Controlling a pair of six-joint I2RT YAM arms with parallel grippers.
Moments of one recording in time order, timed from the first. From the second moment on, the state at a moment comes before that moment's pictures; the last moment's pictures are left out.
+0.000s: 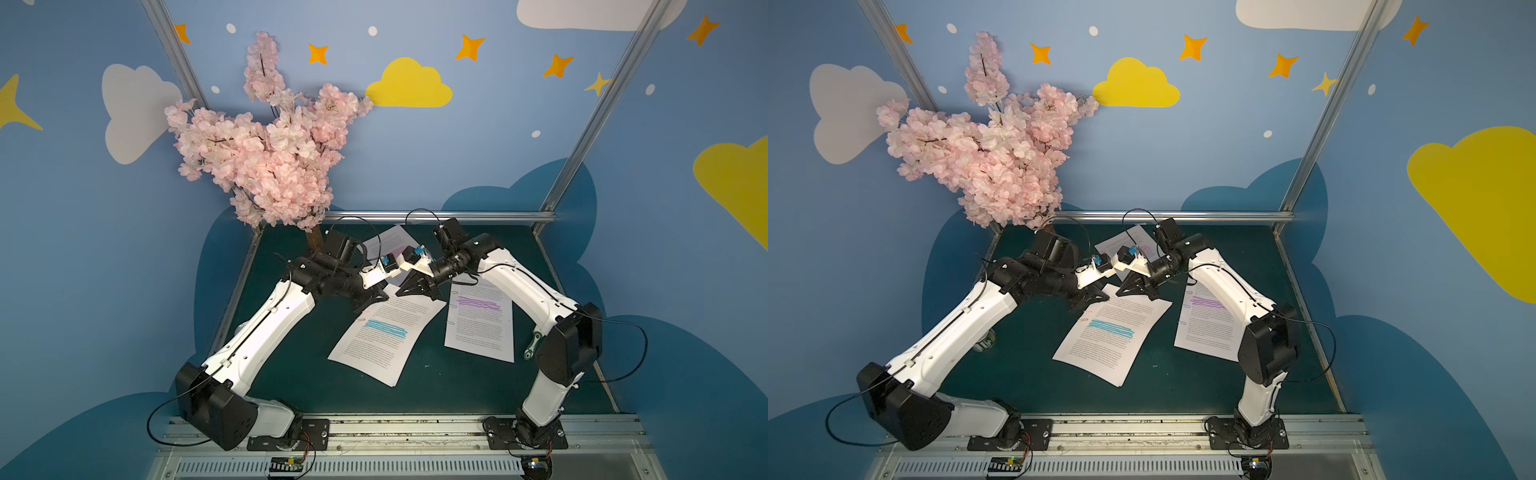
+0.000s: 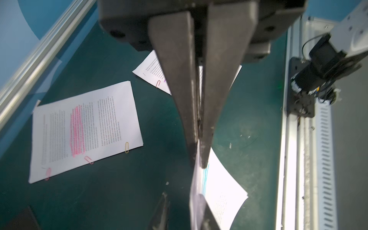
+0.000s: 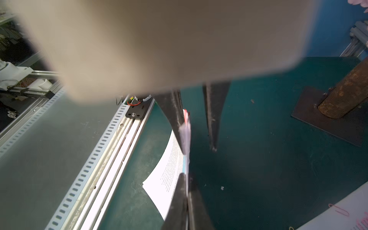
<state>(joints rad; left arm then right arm) -0.48 1.40 1.41 -0.92 0.53 0.57 0.60 1.79 1.69 -0.99 -1.08 -0.92</state>
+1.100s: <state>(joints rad) -0.34 1.29 1.64 -0.97 0.63 0.47 0.36 1.66 1.47 -0.55 -1.29 -0.60</state>
